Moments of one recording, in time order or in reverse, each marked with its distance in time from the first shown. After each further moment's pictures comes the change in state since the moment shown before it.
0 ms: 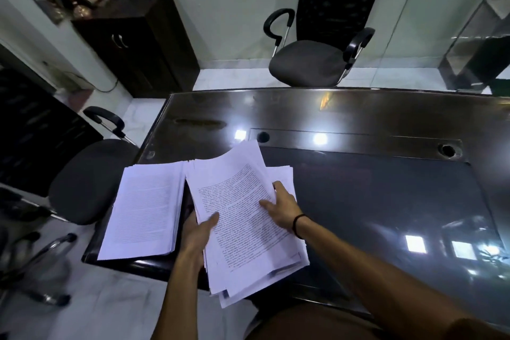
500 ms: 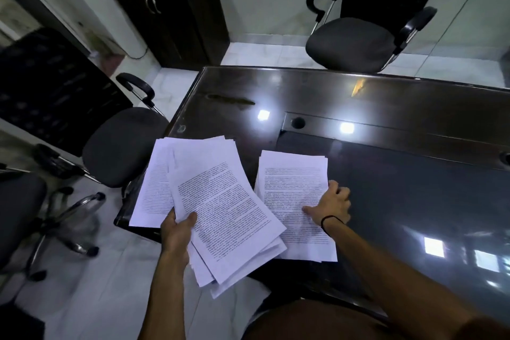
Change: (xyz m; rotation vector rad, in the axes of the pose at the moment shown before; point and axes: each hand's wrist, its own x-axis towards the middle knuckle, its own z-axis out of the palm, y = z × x) left_hand 0.005 -0.008 -0.100 -0.074 0.373 0.056; right_hand 0.031 0.048 0.014 -0.477 0.325 0.369
